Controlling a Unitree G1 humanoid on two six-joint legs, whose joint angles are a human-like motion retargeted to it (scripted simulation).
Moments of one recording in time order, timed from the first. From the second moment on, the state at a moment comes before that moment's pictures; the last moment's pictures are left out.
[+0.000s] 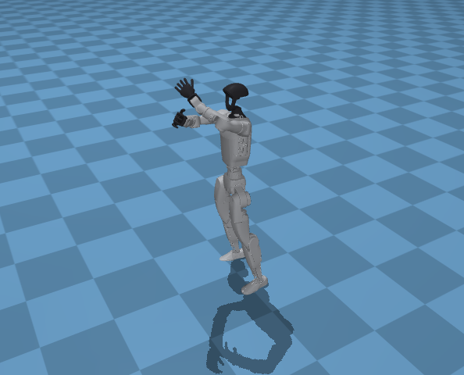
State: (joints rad) left arm -1.82 0.79 -1.09 0.34 -1.24 -0.30 -0.08; right arm -1.46 -0.39 0.97 0.50 0.98 -0.14 -0.02; waist 0.05 0.08 -0.06; left_leg 0.17 0.15 0.24 0.02 -0.16 -0.26; right_leg 0.11 -0.12 -0.17 0.07 -0.03 0.26
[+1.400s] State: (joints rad) left arm -1.33 0.90 -0.58 0.68 -1.08 -0.25 0.05; right arm -1.06 -0.72 0.62 0.57 0.92 -0.15 -0.11; waist 0.05 0.06 0.01; left_leg 0.20 0.15 0.24 0.03 -0.16 -0.26; right_leg 0.15 -0.11 -0.17 0.06 -0.03 0.26
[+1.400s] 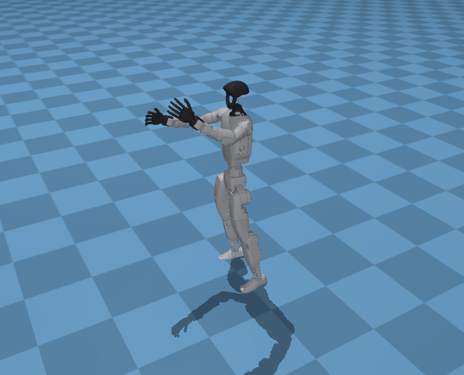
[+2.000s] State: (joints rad) left arm 0.03 0.28 0.21 1.34 -0.76 -0.13 0.07; right arm 0.09 -0.28 0.01 1.24 0.46 0.01 -0.16; waist 0.08 0.01 0.16; left_leg 0.21 0.14 0.24 0.02 -0.16 -0.24; right_leg 0.15 -0.13 -0.17 0.07 -0.05 0.26
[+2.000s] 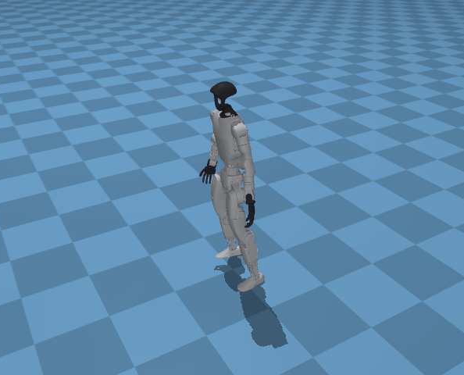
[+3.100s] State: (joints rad) left arm -0.63 1.06 0.05 1.46 -0.76 -0.08 0.26; right arm -0.64 -0.89 0.04 1.42 0.57 0.10 -0.40; waist 0.08 0.06 0.03; left_leg 0.20 0.15 0.23 0.01 -0.16 -0.26; right_leg 0.15 -0.12 -0.18 0.06 -0.04 0.26
